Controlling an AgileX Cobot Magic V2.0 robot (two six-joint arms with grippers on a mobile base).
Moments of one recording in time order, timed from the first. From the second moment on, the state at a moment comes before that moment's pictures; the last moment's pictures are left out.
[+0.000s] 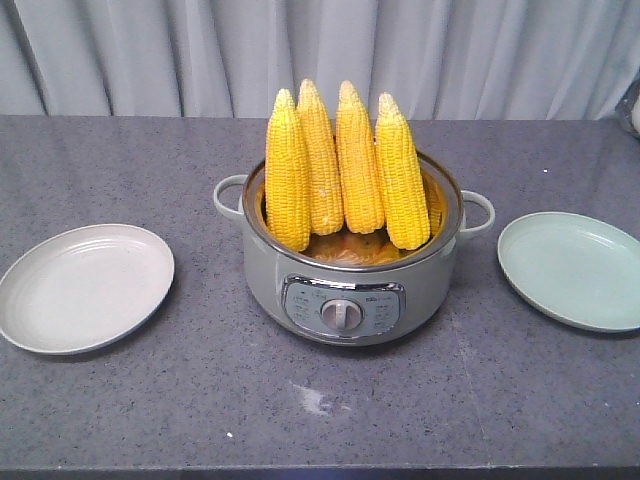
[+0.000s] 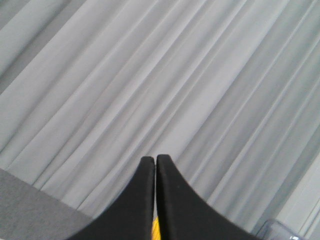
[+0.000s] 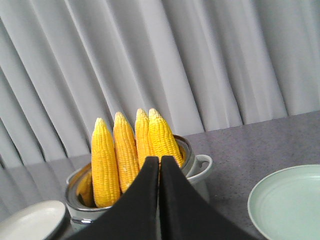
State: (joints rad) left arm -0.04 0.06 -0.42 -0.34 0.10 -0.40; right arm -0.03 0.20 -0.47 0.76 0.42 -0.34
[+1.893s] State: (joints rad) left arm -0.04 0.68 -0.77 -1.08 0.37 0.74; right arm 0.14 1.80 -1.61 0.86 0.60 -1.01
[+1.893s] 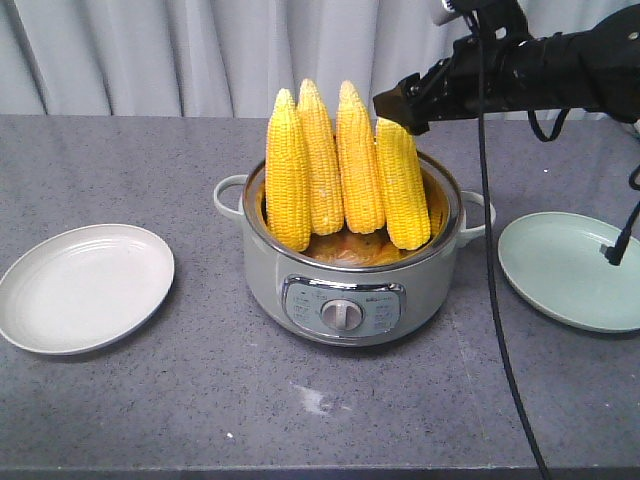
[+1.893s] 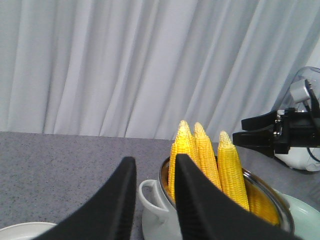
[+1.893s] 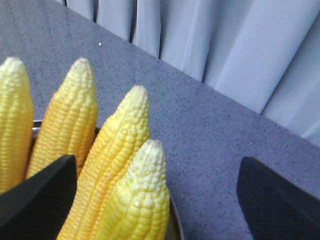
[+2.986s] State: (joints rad) left arm -0.04 0.68 -0.77 -1.08 0.39 0.74; right arm 0.14 1.77 -1.61 0.86 0.64 -1.02
